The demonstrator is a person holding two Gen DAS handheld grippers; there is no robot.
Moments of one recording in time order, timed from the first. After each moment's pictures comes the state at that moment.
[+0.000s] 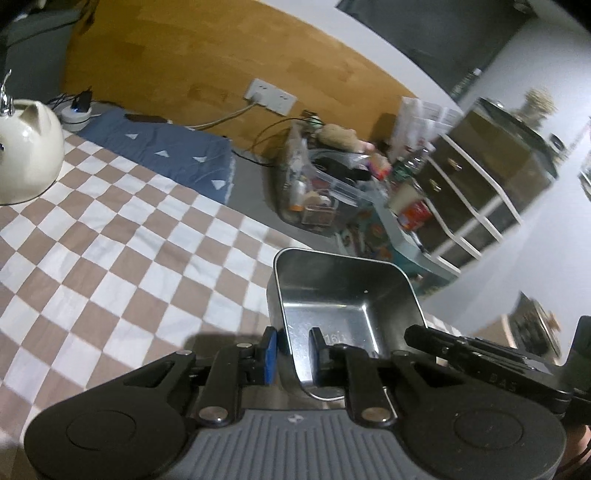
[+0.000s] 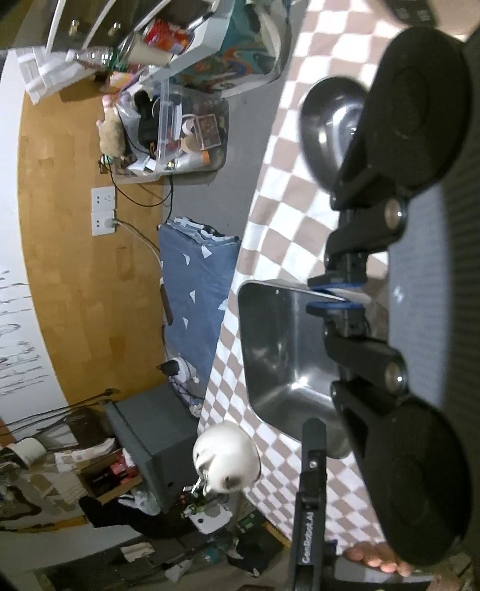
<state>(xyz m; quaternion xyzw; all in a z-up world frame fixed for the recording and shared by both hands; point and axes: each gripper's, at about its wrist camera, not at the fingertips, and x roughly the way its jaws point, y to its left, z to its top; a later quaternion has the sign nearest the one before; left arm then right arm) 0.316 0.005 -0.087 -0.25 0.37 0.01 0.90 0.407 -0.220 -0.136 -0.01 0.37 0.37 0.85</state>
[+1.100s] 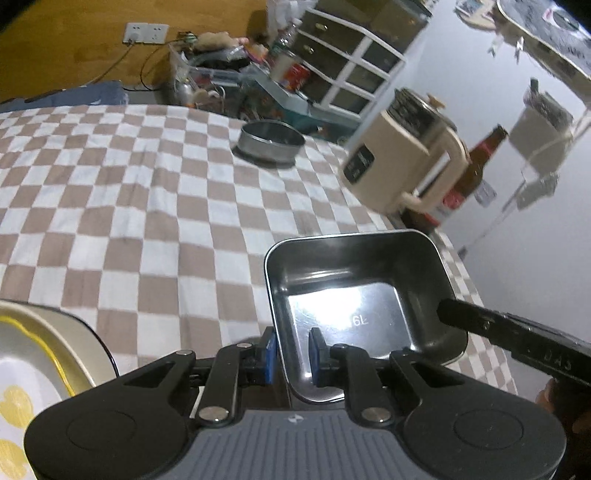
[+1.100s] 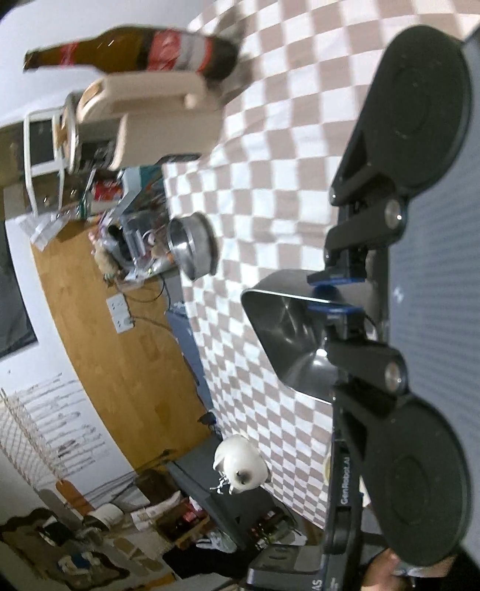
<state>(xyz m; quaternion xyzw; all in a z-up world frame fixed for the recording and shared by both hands) 0.174 -0.107 -0.123 -0.13 0.46 -0.16 0.86 0.162 -0.357 -0.147 0.13 0.37 0.22 0.90</state>
